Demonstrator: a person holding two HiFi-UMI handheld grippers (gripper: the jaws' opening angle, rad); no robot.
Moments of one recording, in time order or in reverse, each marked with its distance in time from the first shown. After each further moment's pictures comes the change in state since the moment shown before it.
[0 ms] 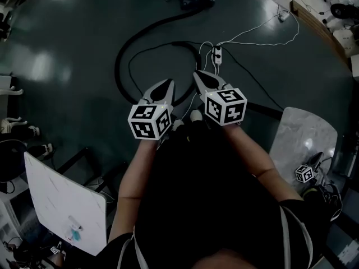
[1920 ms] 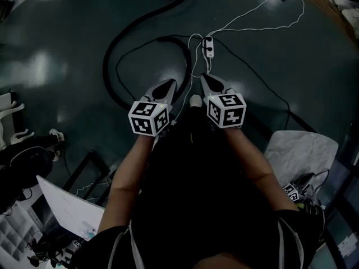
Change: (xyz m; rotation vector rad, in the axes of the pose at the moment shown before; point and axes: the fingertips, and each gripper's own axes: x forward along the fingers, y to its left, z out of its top) left arm 0.228 -0.038 -0.004 0.024 0.236 -0.107; right arm 0.043 -0.234 -0.003 0.147 0.126 -0.148
